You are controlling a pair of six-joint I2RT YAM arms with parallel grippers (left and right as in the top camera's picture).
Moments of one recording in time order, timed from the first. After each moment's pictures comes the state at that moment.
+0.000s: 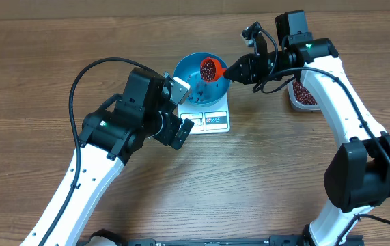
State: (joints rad) left arm -0.44 1.33 1.29 -0.95 0.09 0.13; right arm 0.18 1.91 1.67 -0.86 -0.79 0.02
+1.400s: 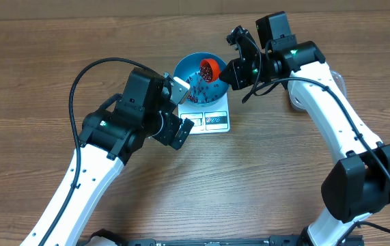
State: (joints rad) left arm -0.44 1.33 1.29 -0.95 0.09 0.13; right arm 0.30 1.86 1.67 -0.85 -0.52 -0.03
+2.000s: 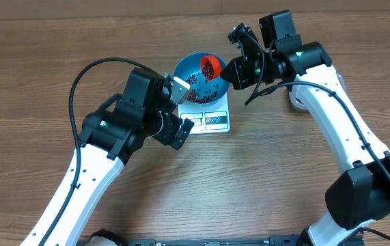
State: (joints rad) left arm -0.44 1.33 1.29 -0.95 0.09 0.13; right arm 0.30 1.81 1.67 -0.87 -0.51 -0.03
